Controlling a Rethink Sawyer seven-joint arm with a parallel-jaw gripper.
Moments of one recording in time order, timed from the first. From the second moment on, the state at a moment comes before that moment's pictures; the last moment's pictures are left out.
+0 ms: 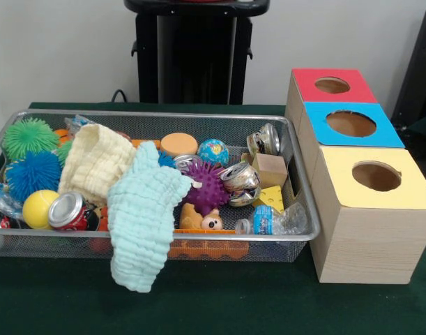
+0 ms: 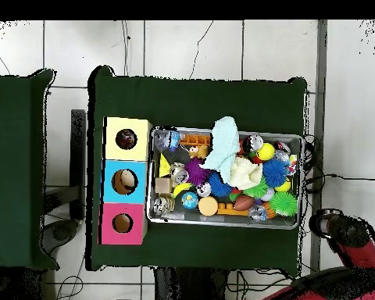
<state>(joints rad) -0.93 -0.09 -0.25 1.34 0.20 0.25 2.23</state>
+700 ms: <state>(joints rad) -0.85 -0.10 -0.26 1.45 0.23 0.13 2.23</state>
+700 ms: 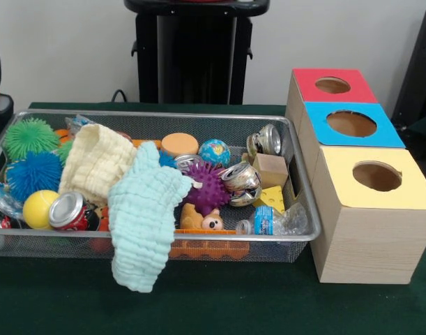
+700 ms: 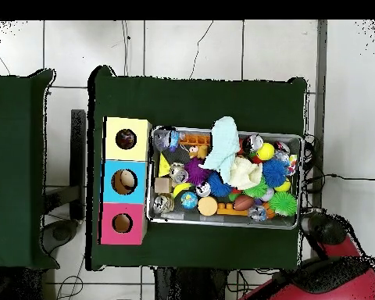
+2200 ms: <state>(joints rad) -0.73 -0.18 -0.27 1.55 0.44 0.05 2.23</state>
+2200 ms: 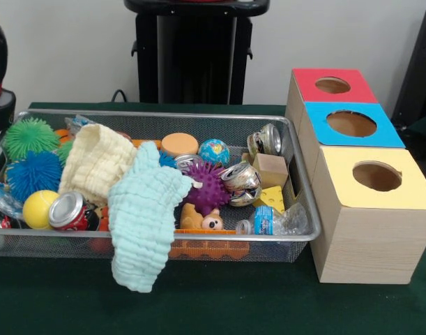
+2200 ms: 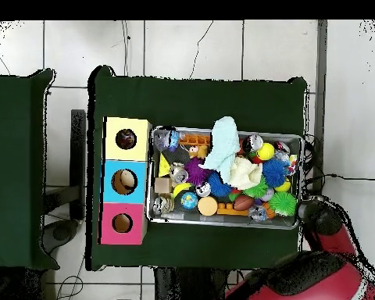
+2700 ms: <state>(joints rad) -0.56 -0.20 -0.36 1.59 0.70 0.02 2.28</state>
